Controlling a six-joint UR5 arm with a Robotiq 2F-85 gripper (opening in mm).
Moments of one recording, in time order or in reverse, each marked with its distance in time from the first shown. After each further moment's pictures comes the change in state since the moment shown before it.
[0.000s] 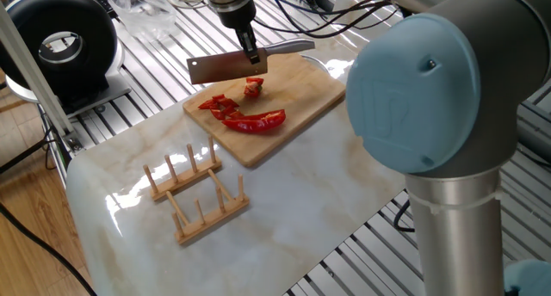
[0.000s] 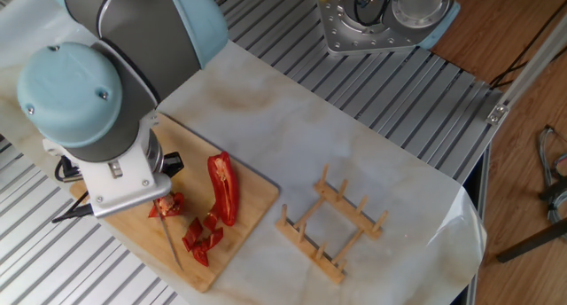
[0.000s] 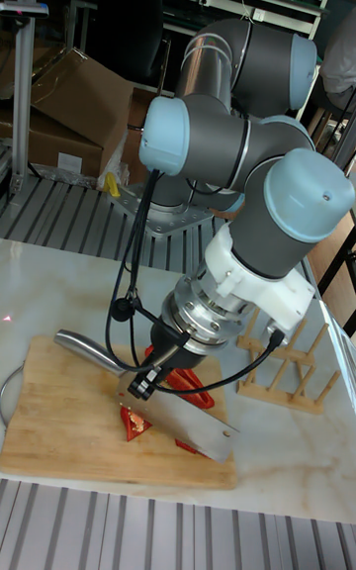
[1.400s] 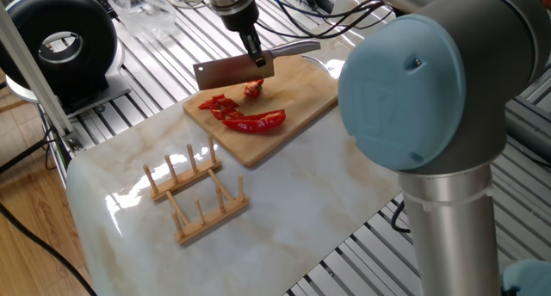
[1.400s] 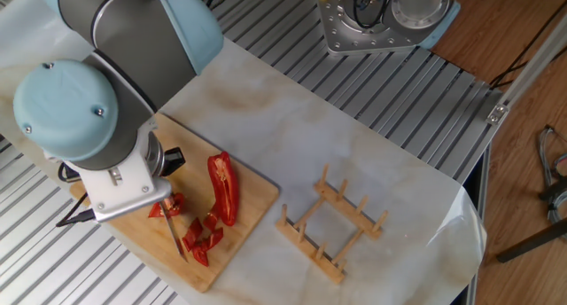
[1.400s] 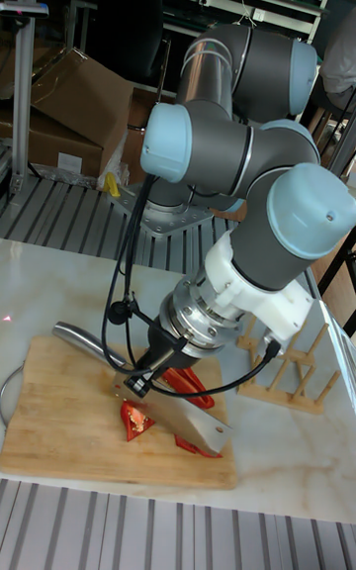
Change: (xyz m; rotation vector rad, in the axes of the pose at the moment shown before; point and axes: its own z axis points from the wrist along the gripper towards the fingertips) arm 0.008 0.007 0.005 -0.038 0.052 -0.009
